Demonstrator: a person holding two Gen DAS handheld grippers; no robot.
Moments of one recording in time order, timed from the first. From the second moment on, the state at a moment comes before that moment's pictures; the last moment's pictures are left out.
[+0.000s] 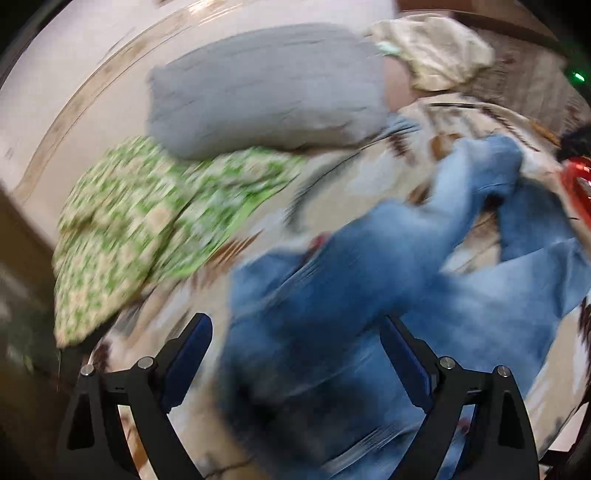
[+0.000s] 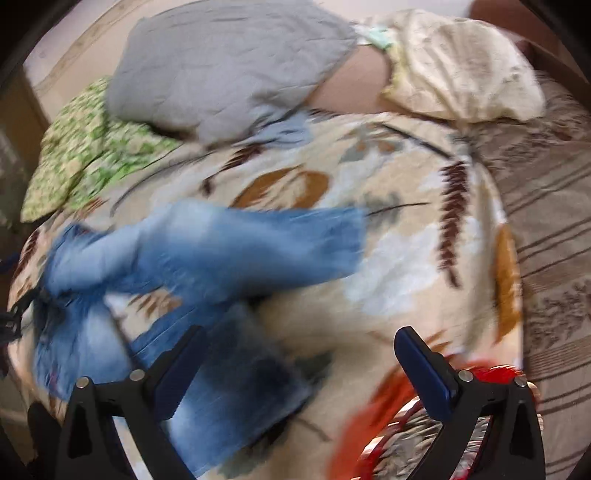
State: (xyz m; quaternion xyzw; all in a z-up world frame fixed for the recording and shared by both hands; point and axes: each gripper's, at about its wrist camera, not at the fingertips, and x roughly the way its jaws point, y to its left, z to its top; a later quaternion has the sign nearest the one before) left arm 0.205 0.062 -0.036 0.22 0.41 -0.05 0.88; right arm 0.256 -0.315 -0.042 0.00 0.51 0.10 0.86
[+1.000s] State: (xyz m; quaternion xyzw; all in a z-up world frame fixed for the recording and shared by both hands) left arm 0.306 0.135 -0.080 -0.01 0.51 -0.11 0.85; right arm 0.285 0.022 -0.081 -0.13 0.48 0.32 0.81
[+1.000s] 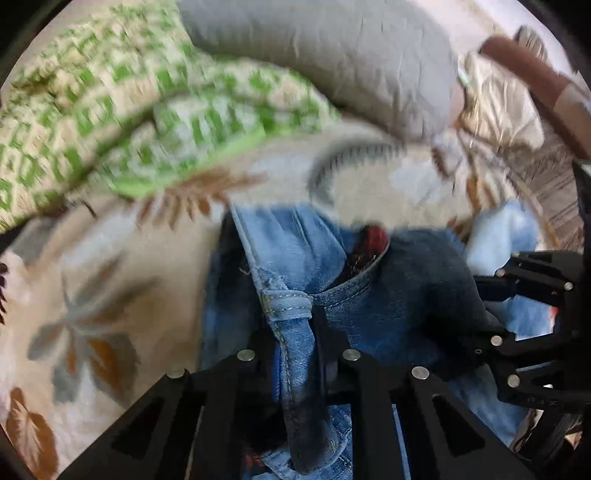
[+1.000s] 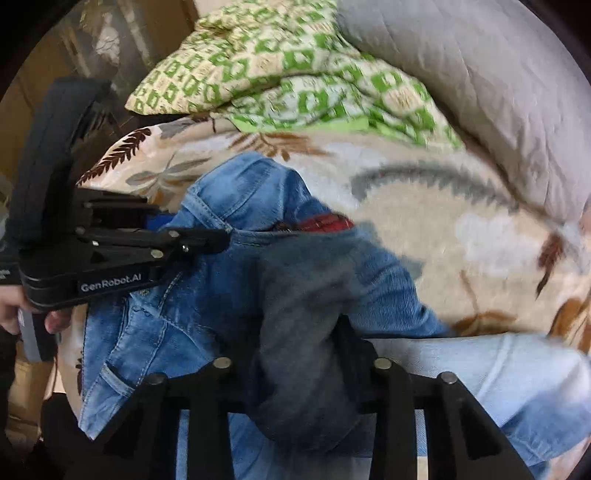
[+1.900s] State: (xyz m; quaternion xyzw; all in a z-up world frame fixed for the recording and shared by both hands) left arm 0.124 0.155 -0.070 -0.06 0.54 -0.04 0.84; right arm 0.127 -0.023 -0.053 -0.25 0.41 0.39 0.79
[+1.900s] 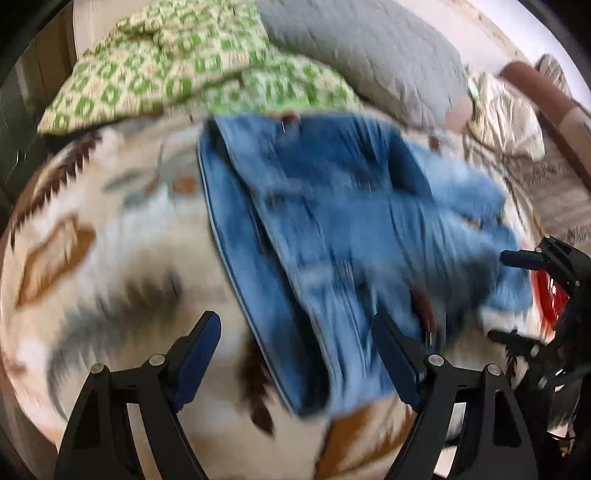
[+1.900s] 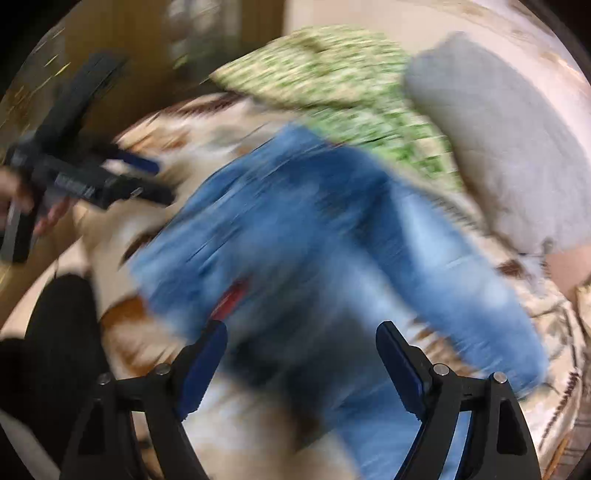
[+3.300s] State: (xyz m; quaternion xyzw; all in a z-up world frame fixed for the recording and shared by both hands) left arm 0.210 -0.037 -0.029 0.07 0.49 -0.24 0.83; right arm 0.120 -0.268 -0.024 0.07 0.45 0.13 0.88
